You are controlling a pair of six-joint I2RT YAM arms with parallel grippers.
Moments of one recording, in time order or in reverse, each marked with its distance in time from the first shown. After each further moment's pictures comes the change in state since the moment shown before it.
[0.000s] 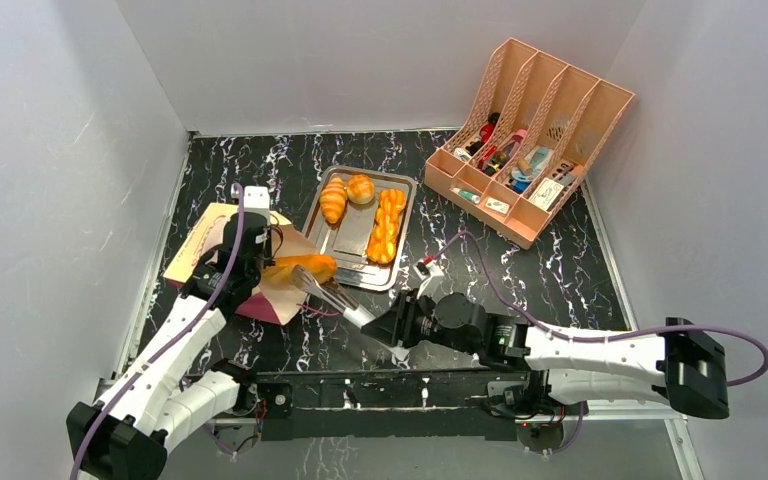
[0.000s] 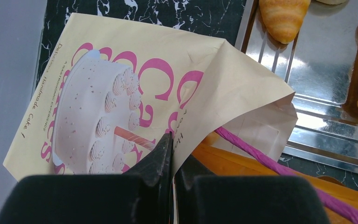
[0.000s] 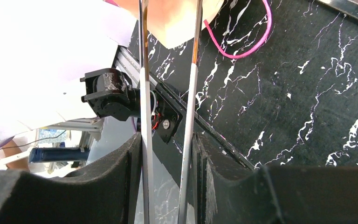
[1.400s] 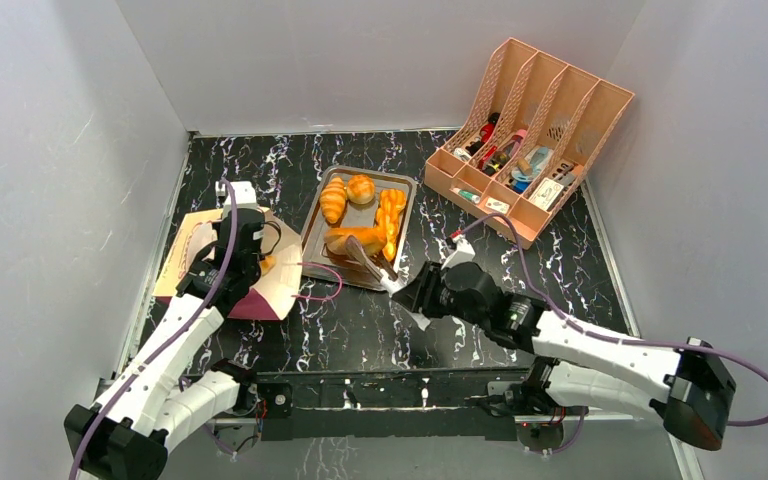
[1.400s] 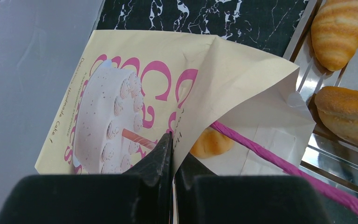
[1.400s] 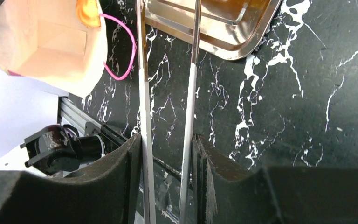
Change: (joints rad) left arm 0.000 0.008 0.049 -0.061 -0.204 -0.053; right arm -0.227 -0.098 0.066 -0.359 0.051 -0.023
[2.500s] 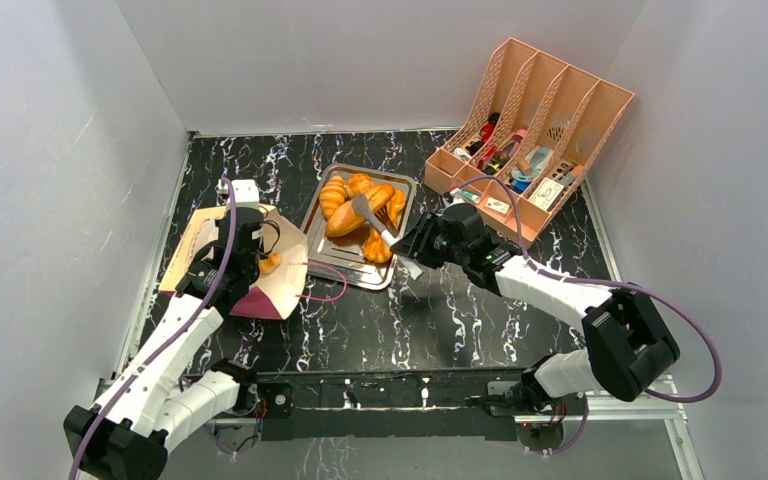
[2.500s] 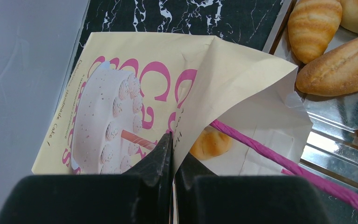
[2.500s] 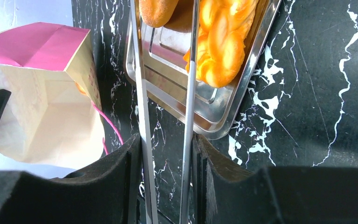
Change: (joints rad) left arm 0.000 -0.006 0.007 0.023 0.066 0.020; right arm -0.414 0.449 0.211 0.185 -0.354 -0.047
